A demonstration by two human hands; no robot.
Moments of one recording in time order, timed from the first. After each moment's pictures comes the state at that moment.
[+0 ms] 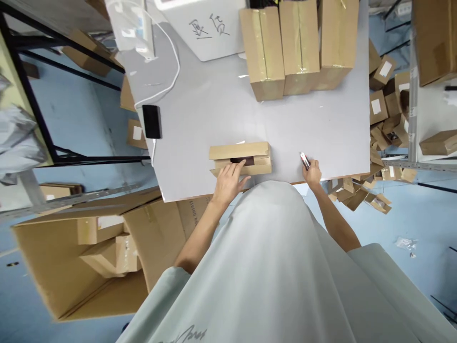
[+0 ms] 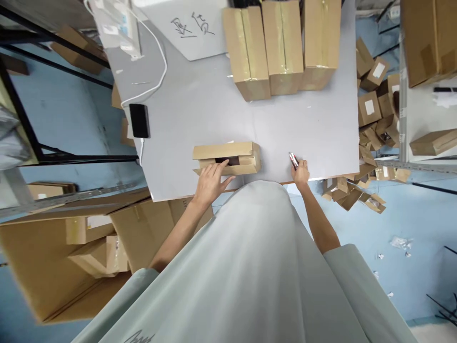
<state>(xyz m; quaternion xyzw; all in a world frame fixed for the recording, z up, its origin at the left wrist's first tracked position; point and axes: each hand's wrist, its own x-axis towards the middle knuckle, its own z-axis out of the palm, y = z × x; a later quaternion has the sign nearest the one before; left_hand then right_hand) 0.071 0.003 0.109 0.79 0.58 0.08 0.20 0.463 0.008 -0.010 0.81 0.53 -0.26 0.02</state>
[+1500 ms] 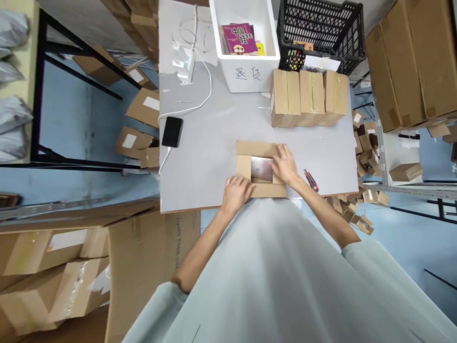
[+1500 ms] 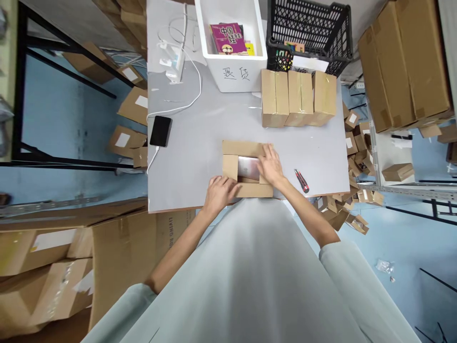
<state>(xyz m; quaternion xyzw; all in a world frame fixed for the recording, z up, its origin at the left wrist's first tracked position) 0.023 -0.005 0.110 0.76 0.58 0.16 0.23 0.275 0.111 0.126 0.54 0.81 -0.22 -0.07</state>
